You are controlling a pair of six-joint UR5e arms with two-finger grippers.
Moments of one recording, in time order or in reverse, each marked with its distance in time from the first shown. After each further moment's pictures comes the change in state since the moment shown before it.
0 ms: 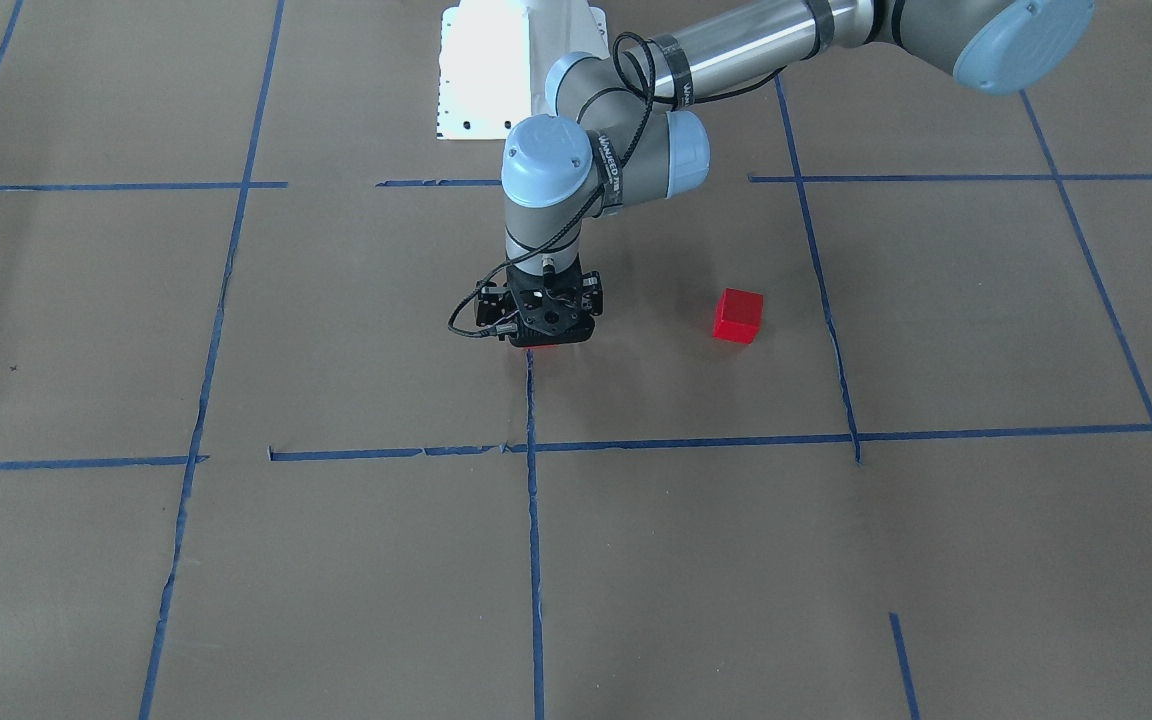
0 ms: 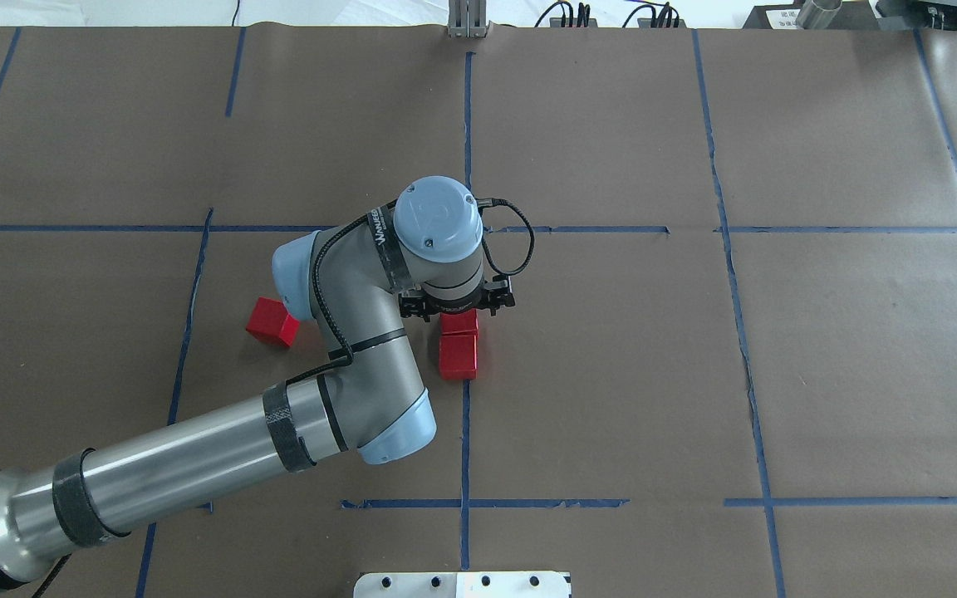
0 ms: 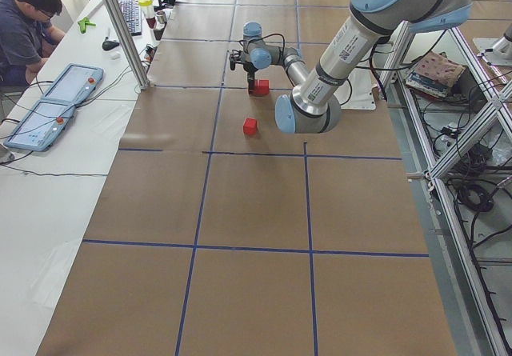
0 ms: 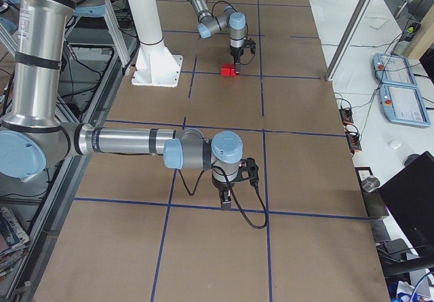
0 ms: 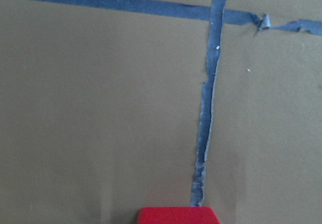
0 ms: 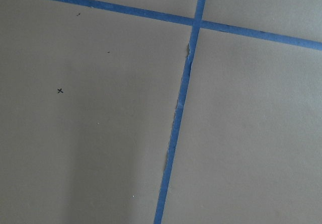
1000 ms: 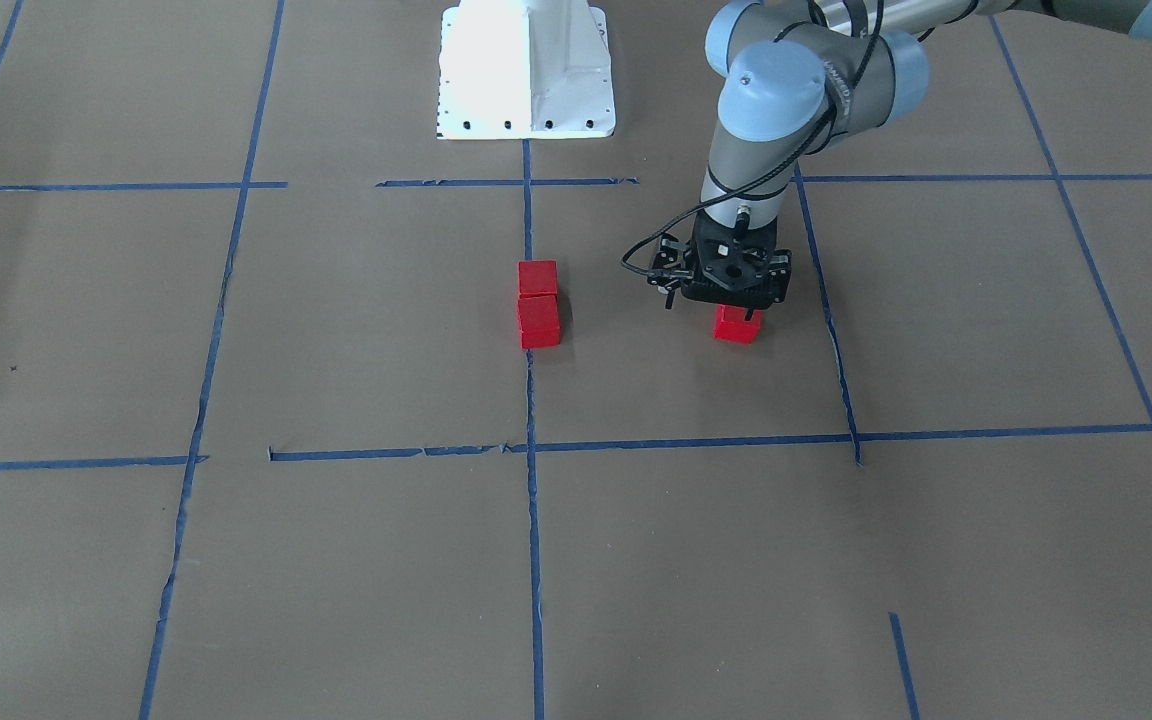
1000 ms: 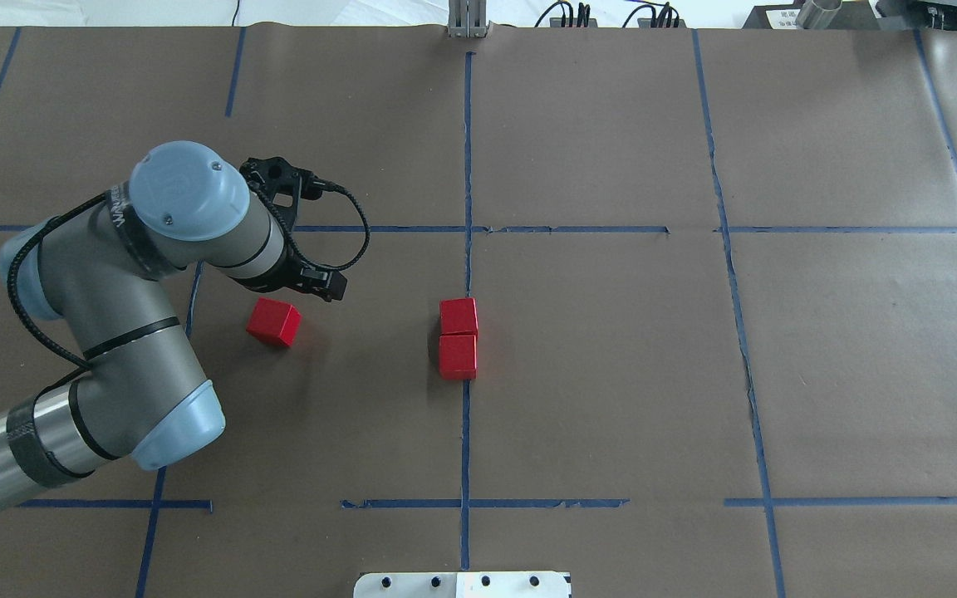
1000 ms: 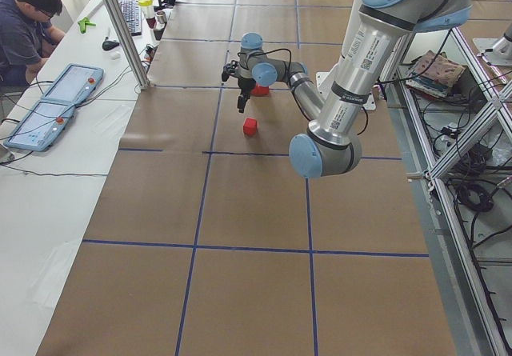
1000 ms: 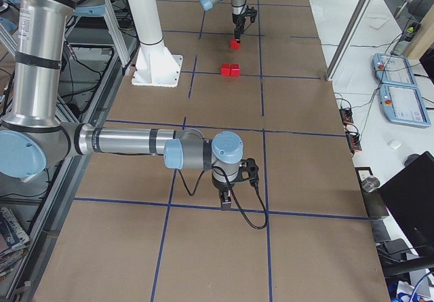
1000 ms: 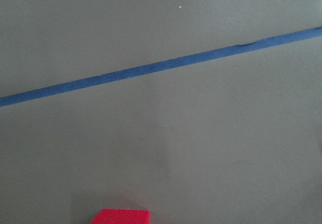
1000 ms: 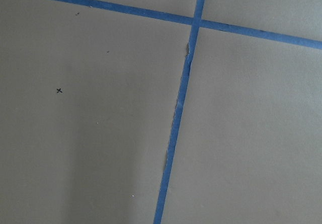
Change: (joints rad) left arm -0.135 0.435 -0.437 0.033 -0.008 0.421; right arm -0.001 0.000 -0.004 -0.001 0.000 0.001
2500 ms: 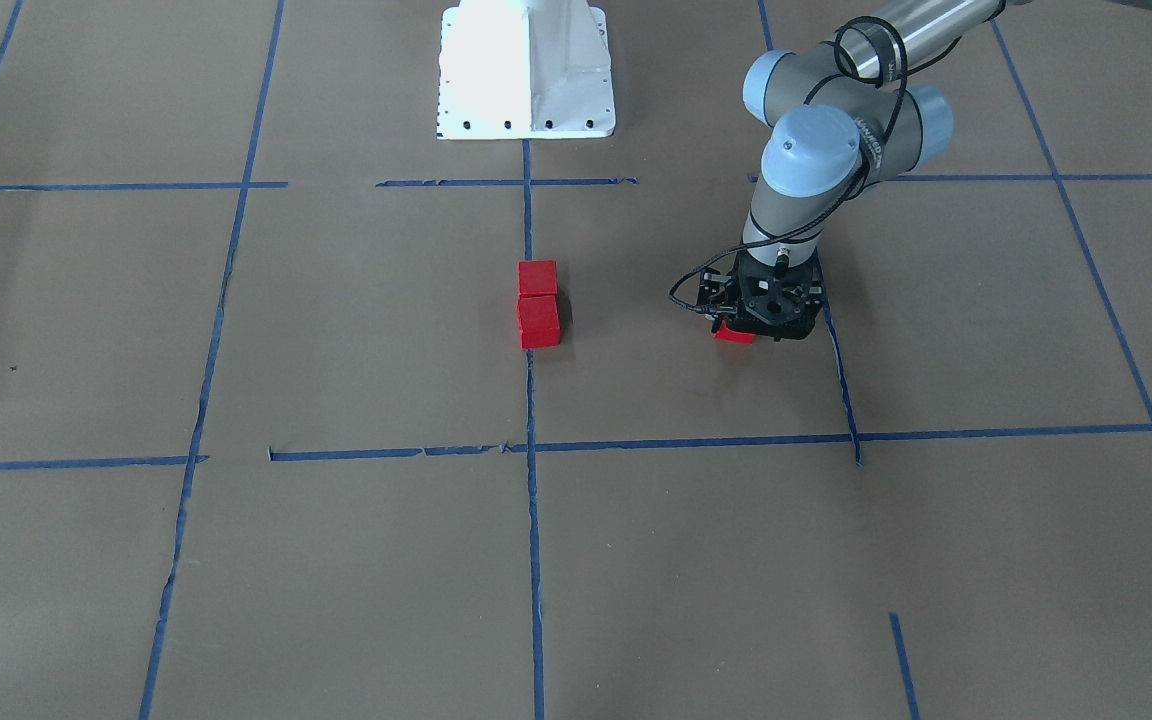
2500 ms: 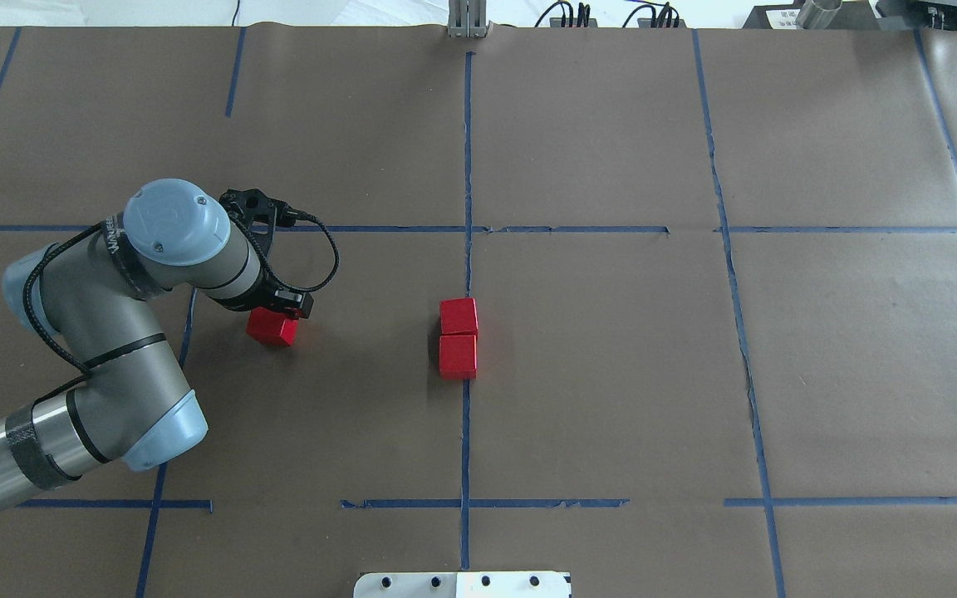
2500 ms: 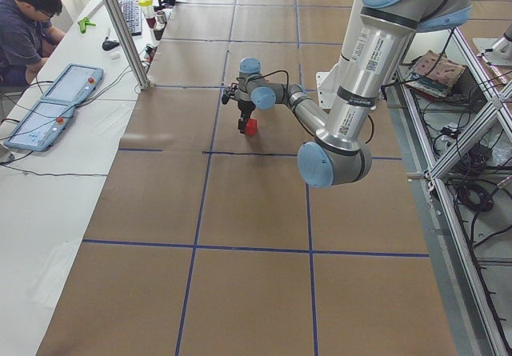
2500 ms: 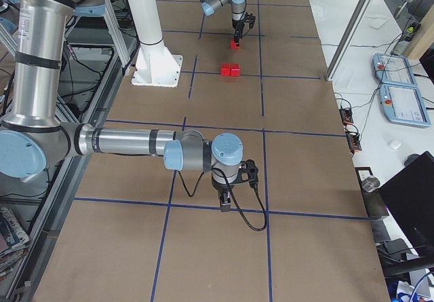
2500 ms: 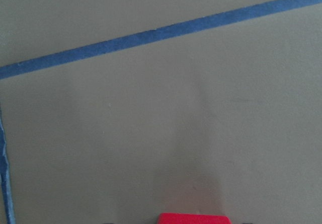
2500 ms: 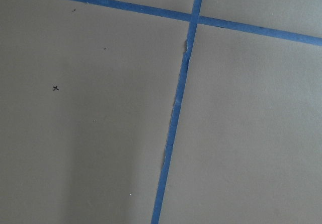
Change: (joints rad) left arm 0.012 0.043 0.109 -0.083 -0.006 -0.005; right arm 0.000 0.000 -0.009 0.002 0.000 -0.005
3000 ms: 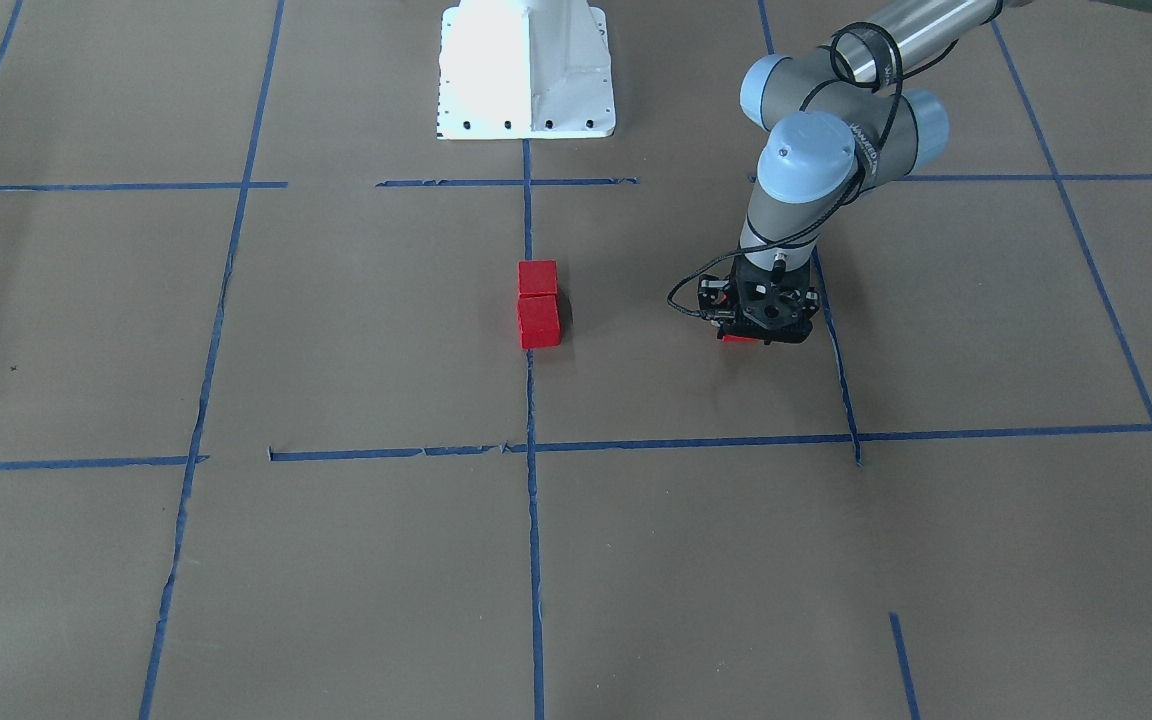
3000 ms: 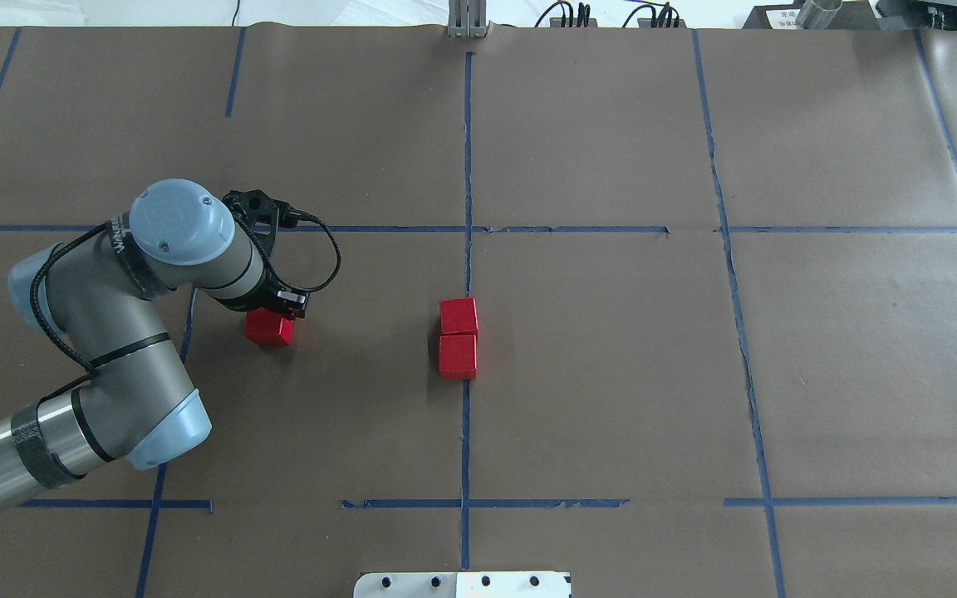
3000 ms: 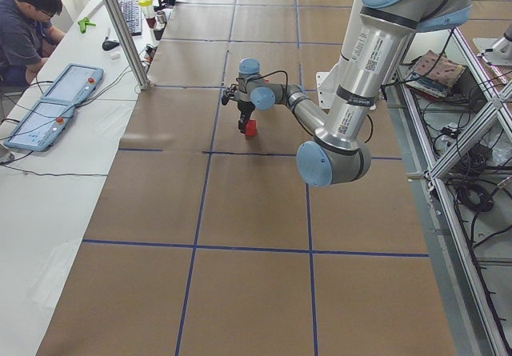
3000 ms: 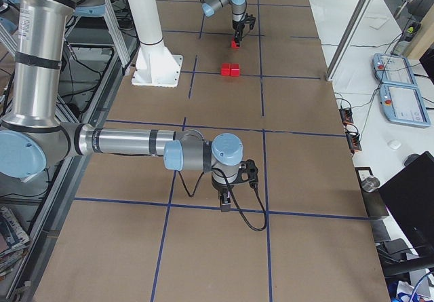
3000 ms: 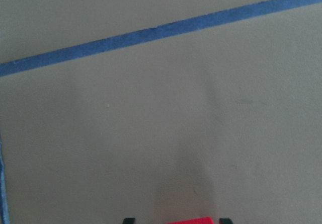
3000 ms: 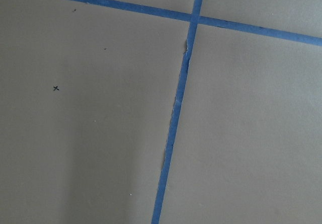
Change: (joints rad) left arm 0.002 -0.005 0.007 0.001 -0.015 -0.009; right arm 0.000 0.001 0.001 0.000 0.000 0.000
